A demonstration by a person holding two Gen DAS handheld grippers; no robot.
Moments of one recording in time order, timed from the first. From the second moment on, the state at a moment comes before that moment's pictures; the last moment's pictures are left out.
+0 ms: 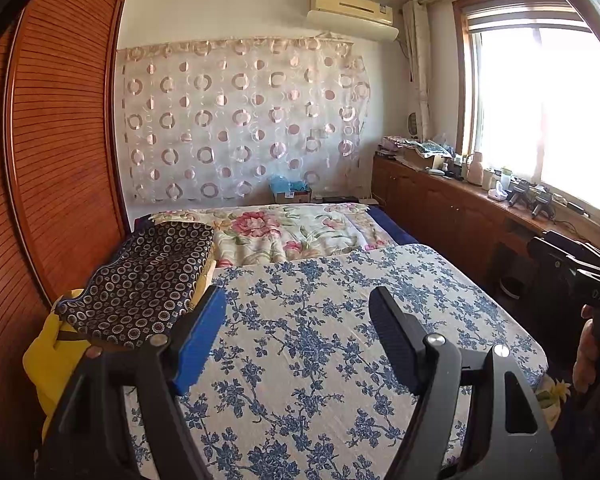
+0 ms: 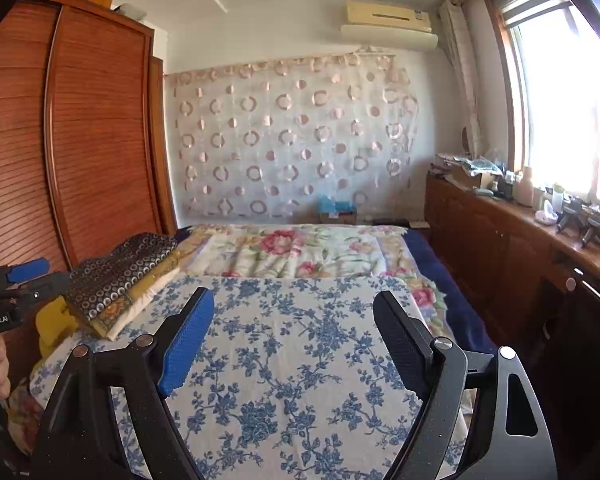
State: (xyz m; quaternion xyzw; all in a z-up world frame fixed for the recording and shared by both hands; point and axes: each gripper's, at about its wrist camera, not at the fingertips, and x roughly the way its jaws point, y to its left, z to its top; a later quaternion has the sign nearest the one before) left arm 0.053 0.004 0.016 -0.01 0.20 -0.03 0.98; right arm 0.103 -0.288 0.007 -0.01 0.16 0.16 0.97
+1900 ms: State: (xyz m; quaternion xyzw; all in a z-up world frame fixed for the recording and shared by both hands) left arm 0.048 0.004 0.021 -0.01 0.19 -0.03 0.98; right arm 0.103 -0.290 0.005 -0.01 0.16 0.16 0.97
